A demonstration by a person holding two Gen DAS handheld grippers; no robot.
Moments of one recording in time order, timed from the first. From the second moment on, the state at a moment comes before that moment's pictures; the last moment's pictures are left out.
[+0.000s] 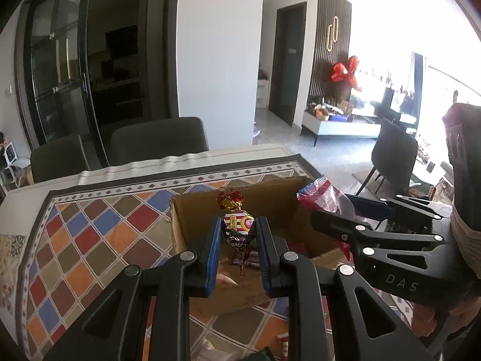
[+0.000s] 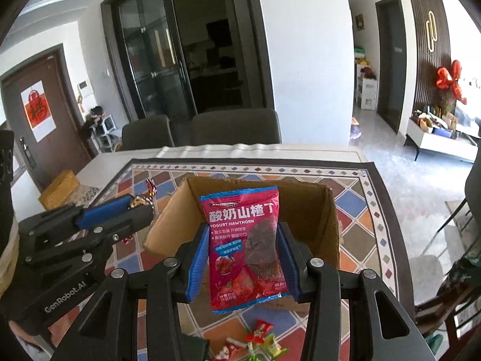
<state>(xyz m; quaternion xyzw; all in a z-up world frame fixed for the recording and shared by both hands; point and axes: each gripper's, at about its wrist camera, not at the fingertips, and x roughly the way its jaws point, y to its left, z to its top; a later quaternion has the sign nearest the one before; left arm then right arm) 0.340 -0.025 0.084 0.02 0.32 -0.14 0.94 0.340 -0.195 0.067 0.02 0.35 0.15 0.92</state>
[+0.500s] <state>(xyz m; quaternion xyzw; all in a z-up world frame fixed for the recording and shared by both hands) 0.382 -0.019 0.062 0.01 0.37 -0.13 0.92 0.393 -0.190 0.041 0.00 0.39 0.11 0.91</state>
